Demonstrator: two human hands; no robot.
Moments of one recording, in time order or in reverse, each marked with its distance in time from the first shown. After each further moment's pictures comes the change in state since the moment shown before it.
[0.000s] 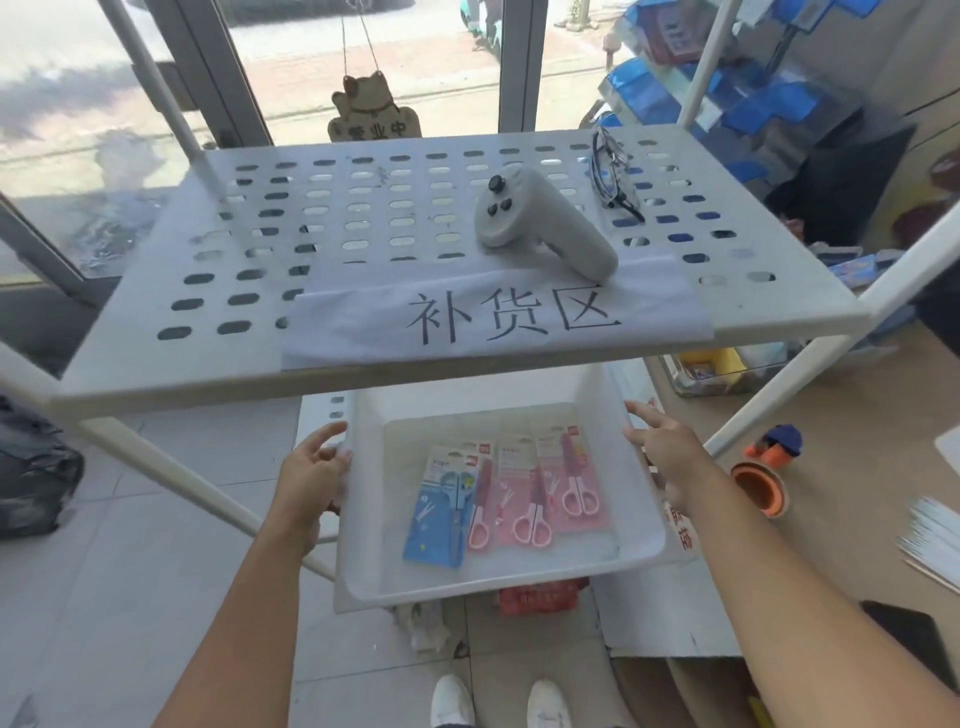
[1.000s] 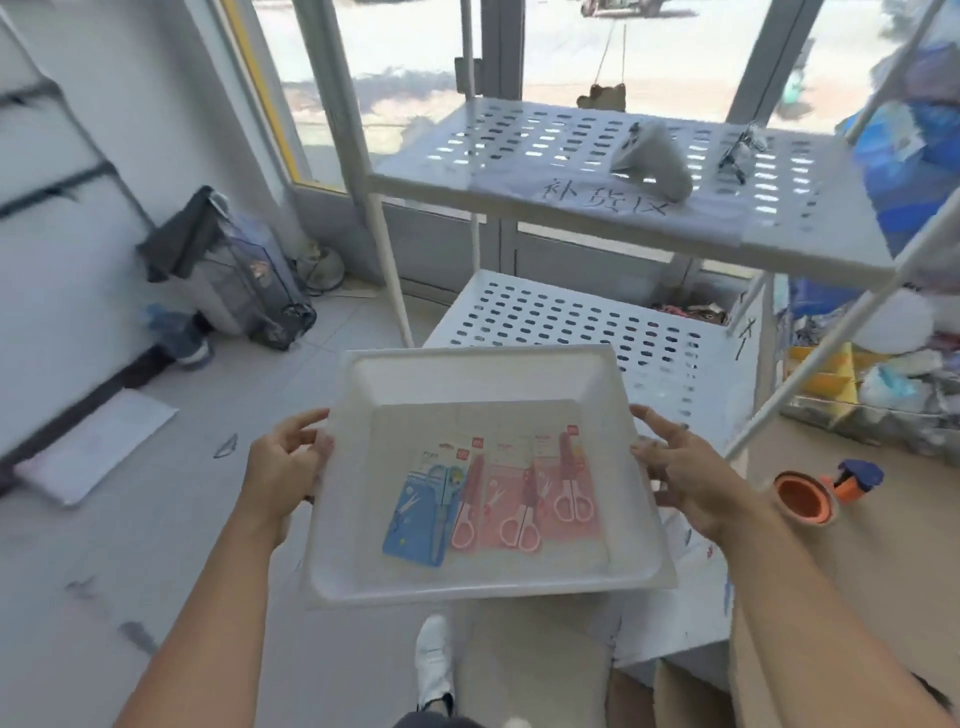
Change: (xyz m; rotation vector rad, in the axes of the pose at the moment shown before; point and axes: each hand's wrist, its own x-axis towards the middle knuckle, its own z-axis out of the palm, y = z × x) left_hand -0.325 -0.104 -0.030 -0.104 0.549 0.136; right_hand -0.120 0.063 -0.064 -0.162 -0.664 -0.158
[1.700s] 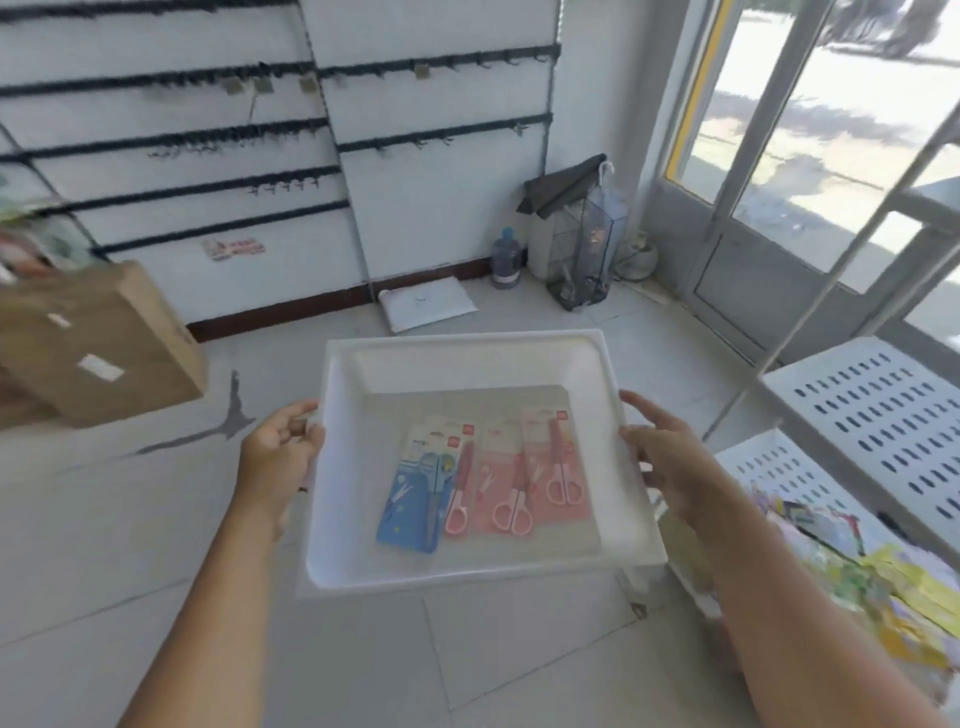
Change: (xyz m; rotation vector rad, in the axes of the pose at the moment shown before) left_hand -0.245 -0.139 -0.312 -0.201 0.814 -0.140; right_hand -0.095 0.026 0.355 -0.408 -0.570 -0.071
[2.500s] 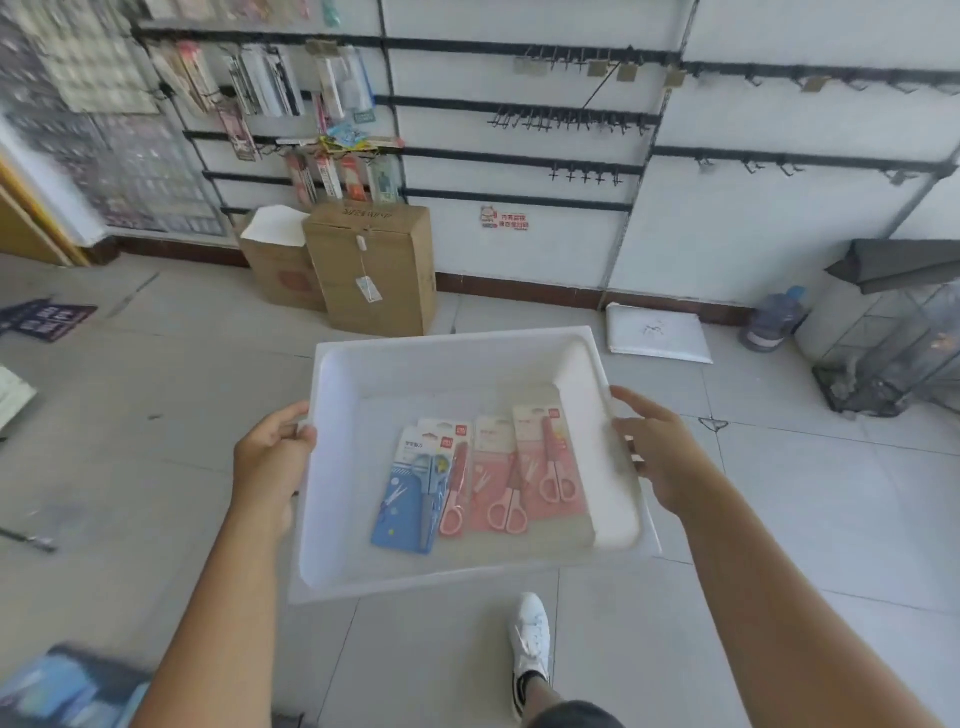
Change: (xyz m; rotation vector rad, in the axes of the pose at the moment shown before) left_hand 0.100 -0.066 -0.345 -0.155 0.643 -0.214; right_hand 0.075 -0.069 0.455 -0.265 -0.456 -0.049
